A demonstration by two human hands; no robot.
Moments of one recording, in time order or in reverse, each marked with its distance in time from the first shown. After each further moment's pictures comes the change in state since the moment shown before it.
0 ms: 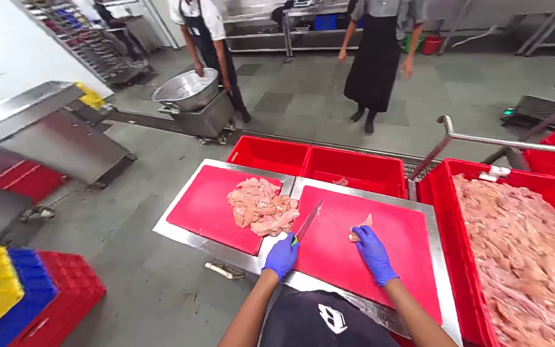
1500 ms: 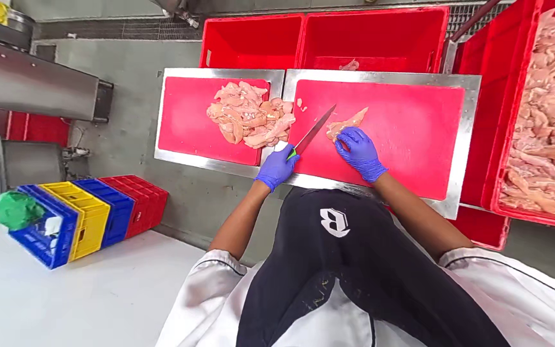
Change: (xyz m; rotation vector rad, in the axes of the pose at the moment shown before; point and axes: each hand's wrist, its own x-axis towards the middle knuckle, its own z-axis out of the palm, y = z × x) left_hand -0.003 -0.008 -0.016 0.069 -0.110 0.168; right_hand -0.009 -0.030 0.048 0.116 0.114 -0.266
